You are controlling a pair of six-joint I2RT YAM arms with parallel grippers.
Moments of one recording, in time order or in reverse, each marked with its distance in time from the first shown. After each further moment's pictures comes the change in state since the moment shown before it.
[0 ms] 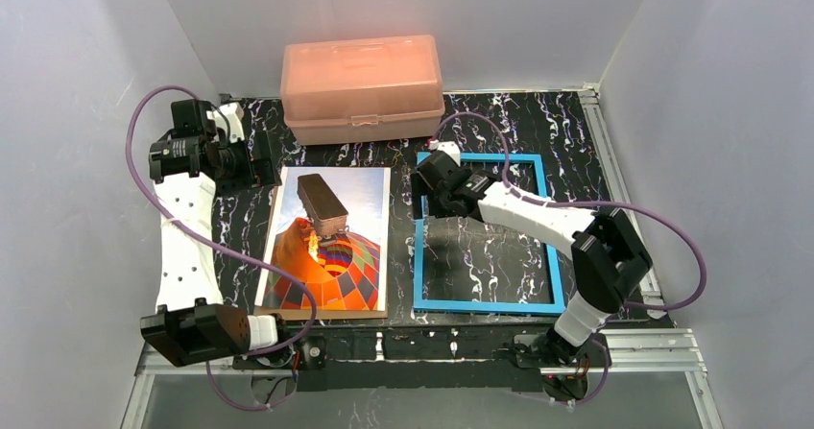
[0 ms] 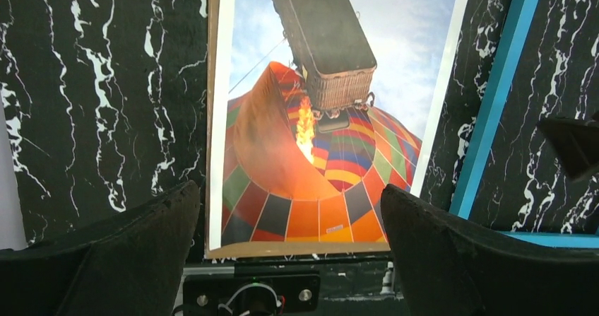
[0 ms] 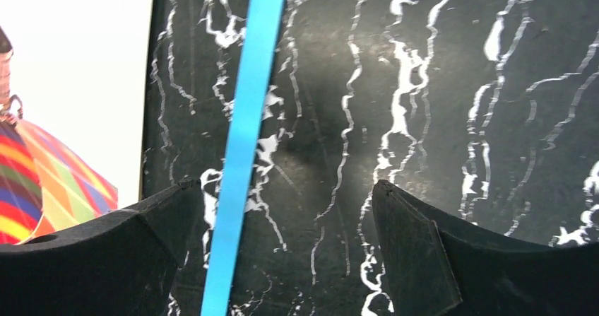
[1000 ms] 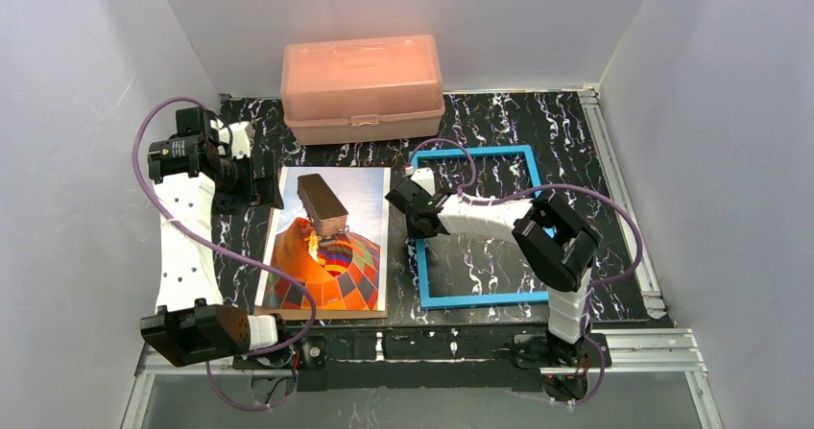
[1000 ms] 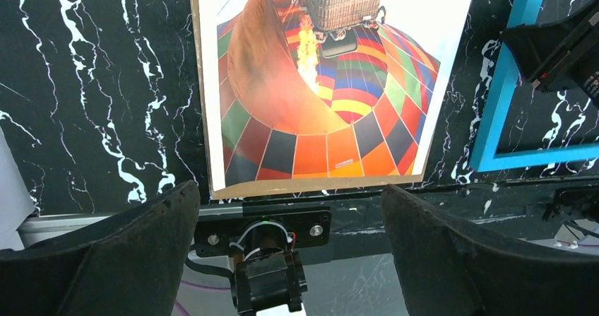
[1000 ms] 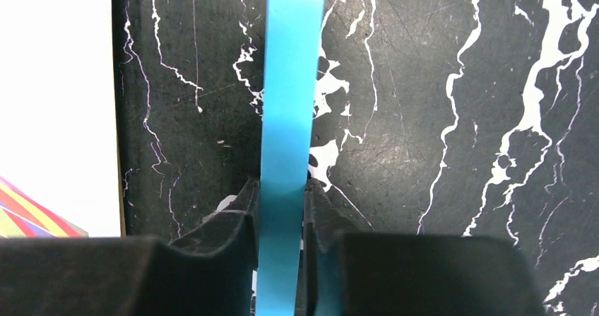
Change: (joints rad) left arm 0.001 0.012 0.021 -0.215 0.018 0.098; right arm 0.133 0.260 0.031 0.065 0.047 0.123
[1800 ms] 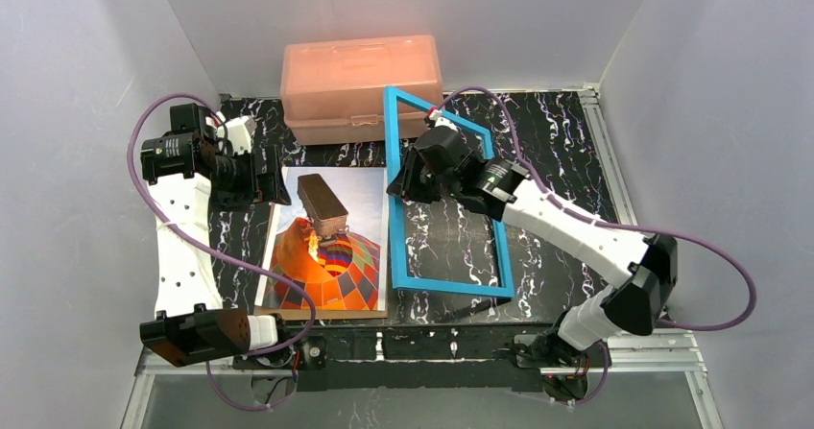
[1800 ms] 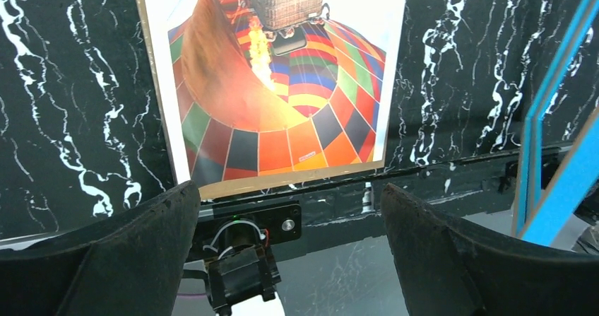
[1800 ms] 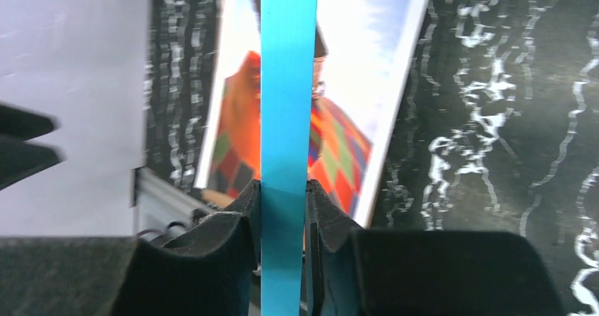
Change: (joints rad) left arm 0.000 0.000 0.075 -0.069 0.113 0.004; right arm 0.005 -0.385 0.216 -0.153 -0.217 0.195
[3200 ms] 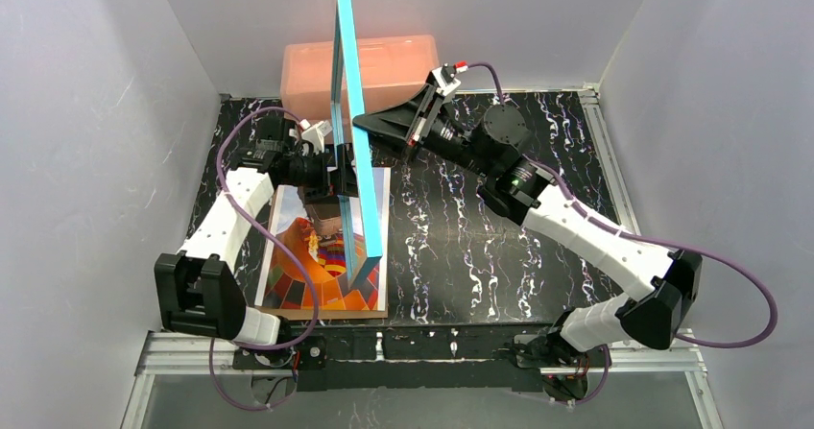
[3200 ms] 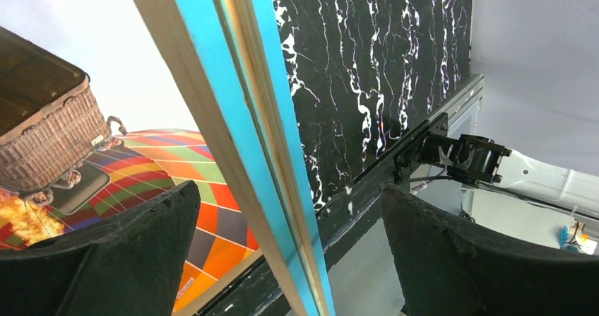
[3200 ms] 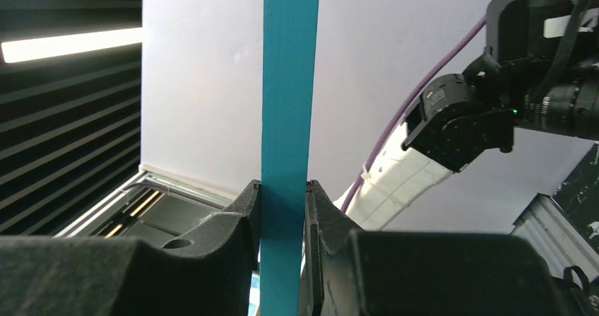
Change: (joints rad) left arm -0.335 0.123 -0.408 0.688 0.369 -0.315; right arm -0.056 -0.133 -0.056 0.914 -0.472 0.643
